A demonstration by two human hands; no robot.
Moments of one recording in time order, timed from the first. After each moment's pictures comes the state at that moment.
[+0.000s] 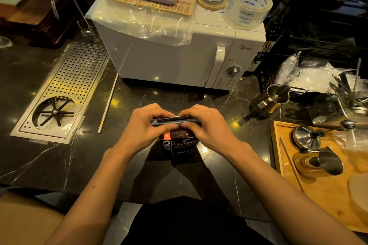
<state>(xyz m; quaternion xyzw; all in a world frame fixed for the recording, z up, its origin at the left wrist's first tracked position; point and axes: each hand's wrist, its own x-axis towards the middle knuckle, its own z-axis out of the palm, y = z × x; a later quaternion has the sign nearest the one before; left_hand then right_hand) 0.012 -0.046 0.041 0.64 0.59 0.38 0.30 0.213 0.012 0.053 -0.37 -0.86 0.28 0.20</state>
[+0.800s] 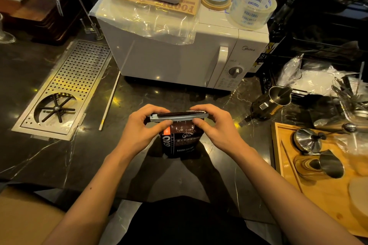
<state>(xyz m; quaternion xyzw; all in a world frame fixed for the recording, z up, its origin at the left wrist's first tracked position) 0.010 -0.058 0.030 0.54 0.63 0.43 0.36 0.232 0.011 0.043 -0.43 -0.76 0.41 0.26</state>
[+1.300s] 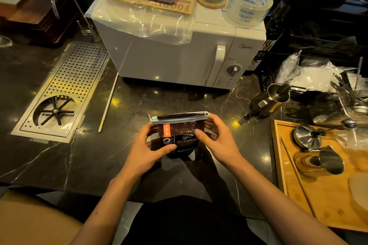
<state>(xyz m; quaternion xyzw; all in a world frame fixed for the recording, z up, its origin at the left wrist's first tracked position) 0.034 -0.095 0.003 0.42 0.65 0.42 0.47 0.245 -0.018 0.008 -0.48 -0.62 0.54 0.29</state>
